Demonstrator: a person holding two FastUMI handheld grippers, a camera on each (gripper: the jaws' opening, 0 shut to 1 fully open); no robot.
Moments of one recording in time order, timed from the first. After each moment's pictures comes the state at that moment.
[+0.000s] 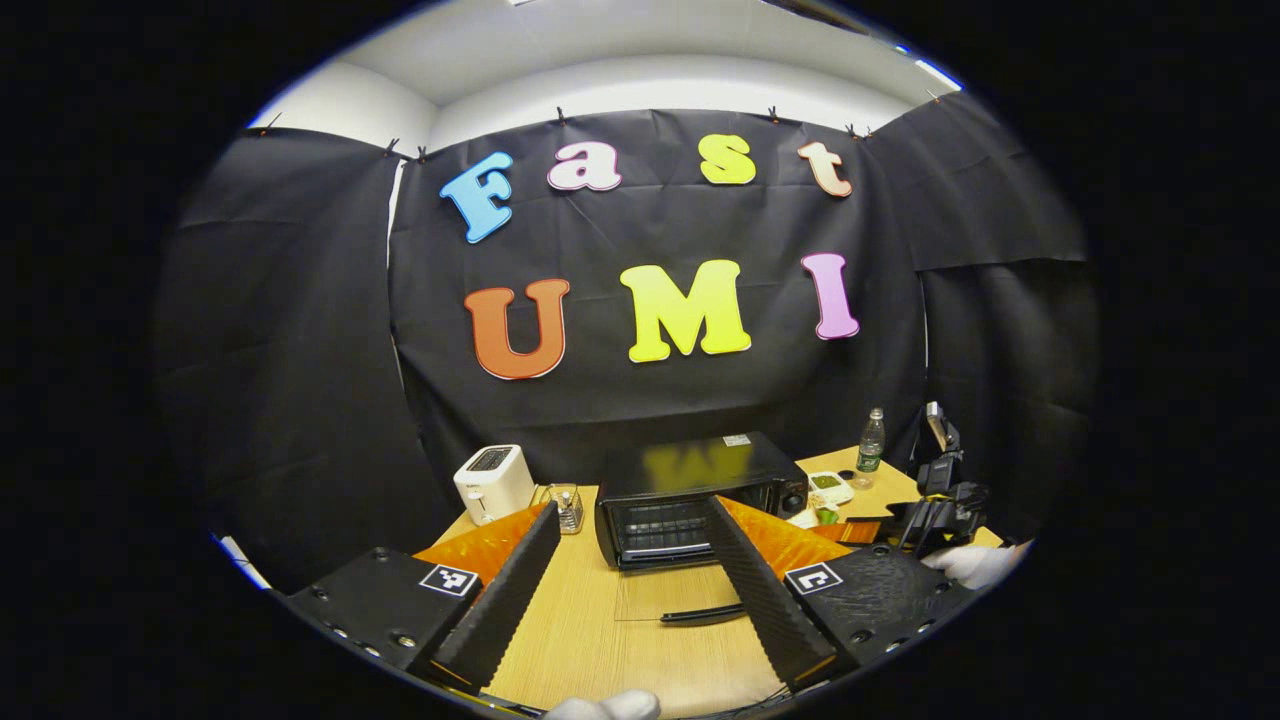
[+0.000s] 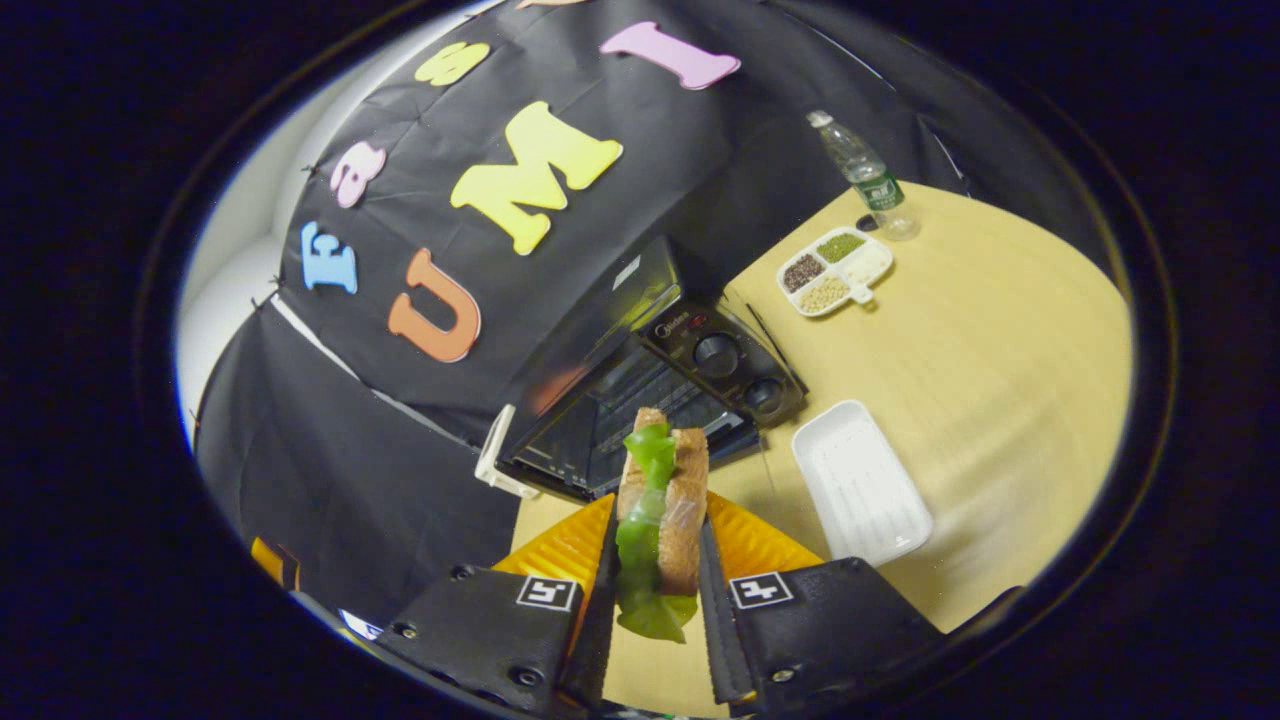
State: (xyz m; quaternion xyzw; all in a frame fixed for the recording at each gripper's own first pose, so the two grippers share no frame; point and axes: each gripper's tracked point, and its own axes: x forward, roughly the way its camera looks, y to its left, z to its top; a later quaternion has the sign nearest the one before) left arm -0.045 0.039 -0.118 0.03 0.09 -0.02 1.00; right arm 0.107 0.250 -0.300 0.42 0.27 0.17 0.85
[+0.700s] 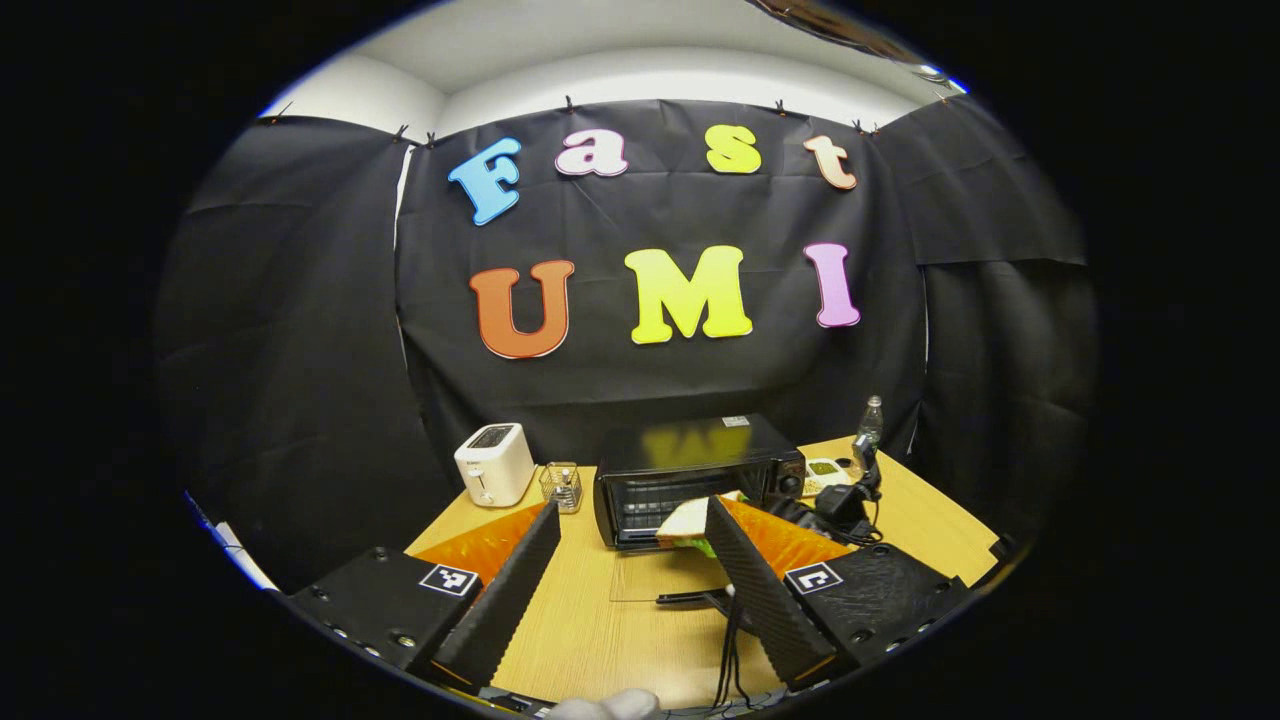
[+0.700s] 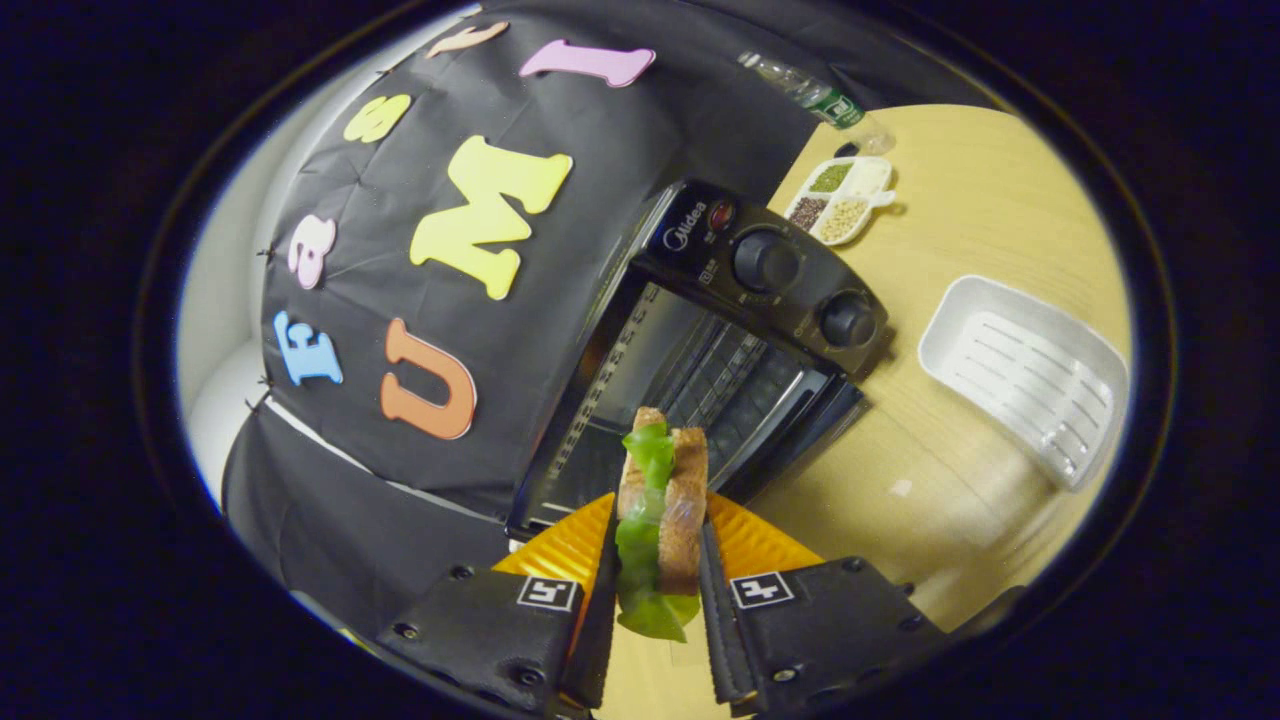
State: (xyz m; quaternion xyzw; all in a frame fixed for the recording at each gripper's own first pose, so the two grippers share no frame) left arm -0.062 0.039 -0.139 0.01 0.11 -0.02 0.99; right arm 0.188 0.349 -0.322 0.53 0.22 0.12 0.81
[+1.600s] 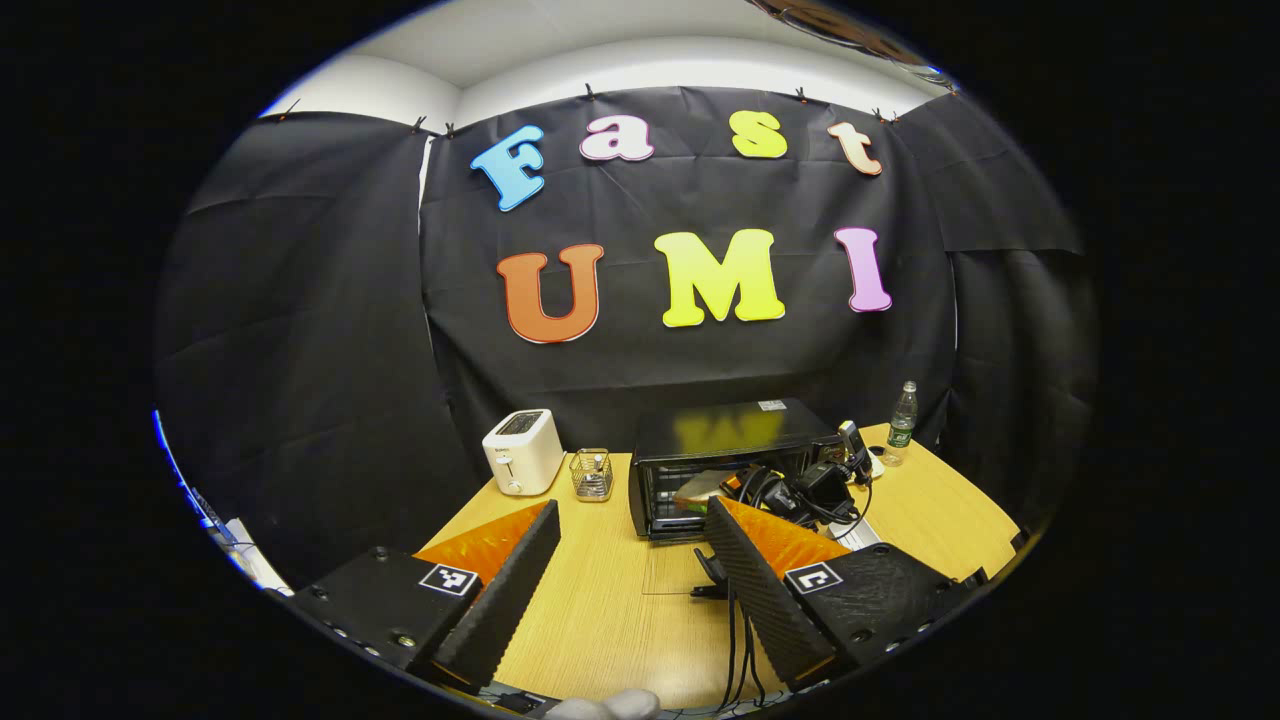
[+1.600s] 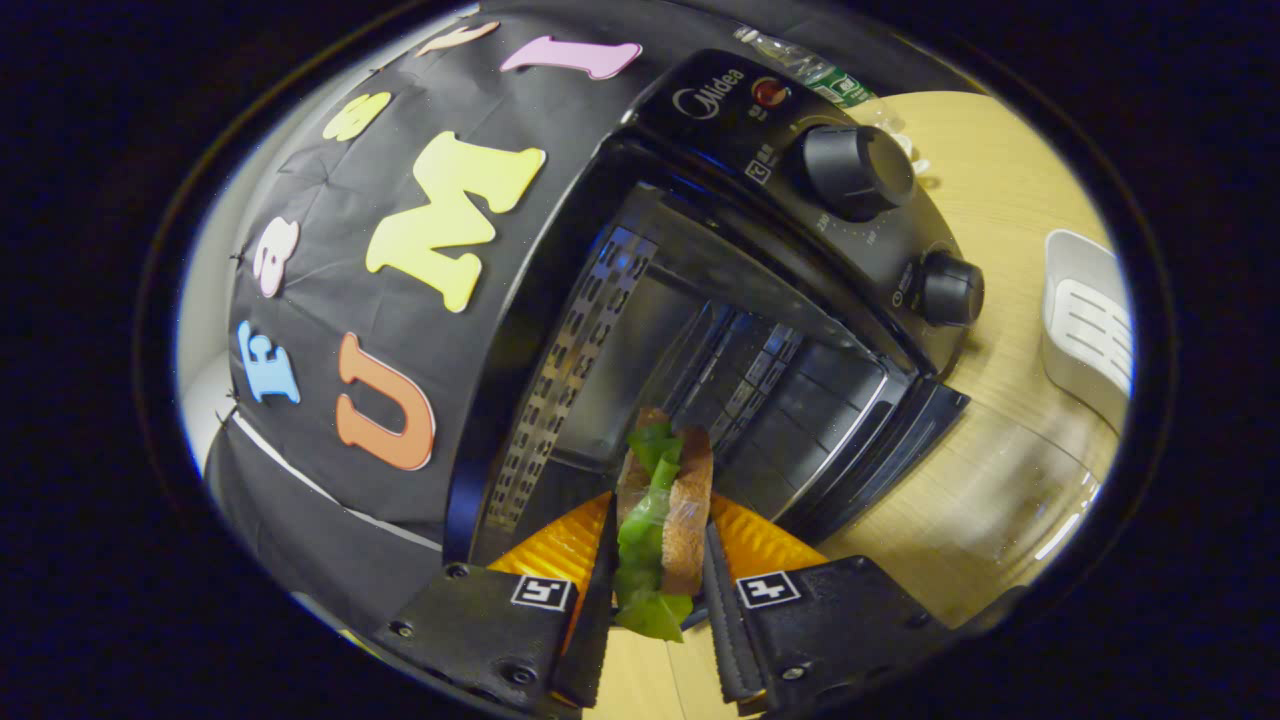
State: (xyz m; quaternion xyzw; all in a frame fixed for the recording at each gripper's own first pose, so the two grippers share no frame) left arm -0.052 0.069 -0.157 0.02 0.13 0.02 0.99; right arm 0.270 0.379 -0.350 0.52 0.21 0.06 0.83
